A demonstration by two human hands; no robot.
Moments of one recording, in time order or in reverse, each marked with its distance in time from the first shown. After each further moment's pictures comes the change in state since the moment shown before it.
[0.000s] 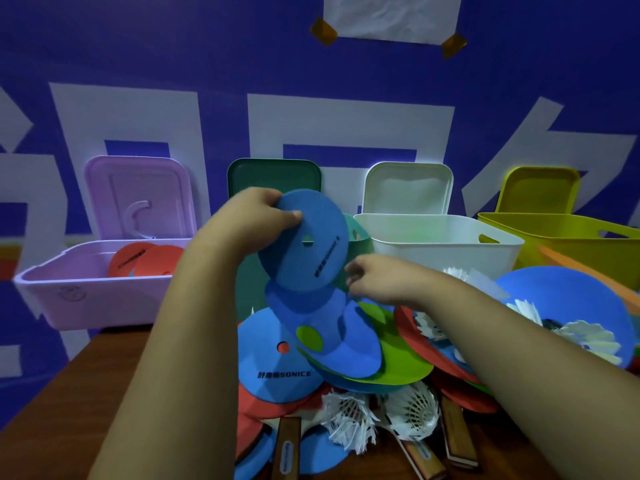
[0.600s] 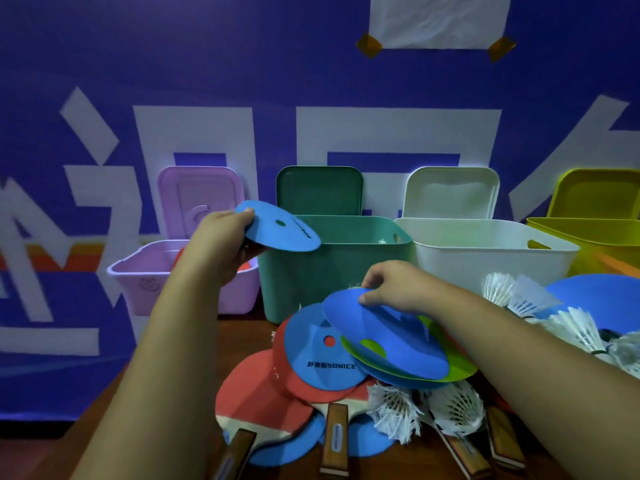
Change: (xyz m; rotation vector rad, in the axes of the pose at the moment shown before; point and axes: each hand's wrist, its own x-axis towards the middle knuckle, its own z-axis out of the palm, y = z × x) left_hand -0.026 -0.067 -0.050 -0.875 0.313 -0.297; right_hand 0.014 -0.021 0.030 -0.095 0.095 -0.112
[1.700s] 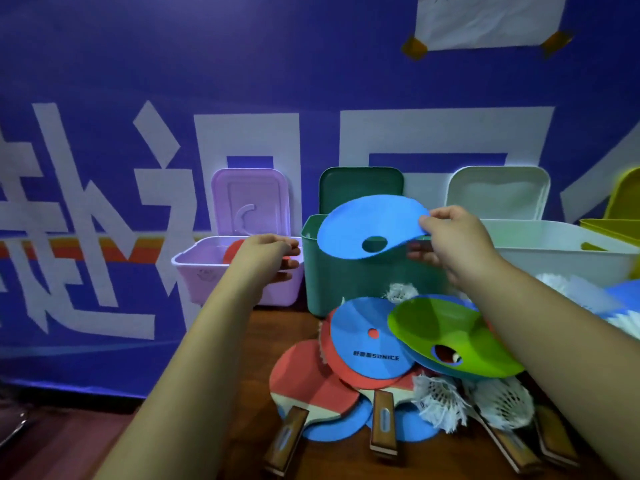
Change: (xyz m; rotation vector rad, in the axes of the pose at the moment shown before) left_hand -0.009 -0.029 -0.051 0.315 -0.006 0.003; right_hand -0.009 -0.058 -0.032 1.176 0.445 0.157
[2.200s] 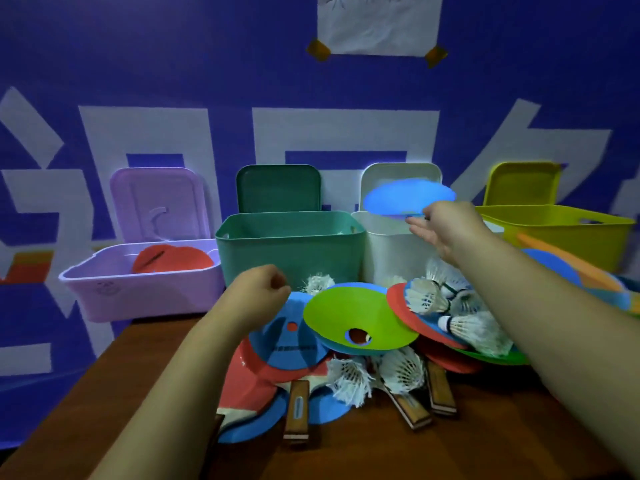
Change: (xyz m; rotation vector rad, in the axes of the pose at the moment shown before) left_hand -0.042 -0.027 0.099 0.845 -0.267 0.361; right_hand 0.019 -0.028 -0.132 0.154 0.295 0.088
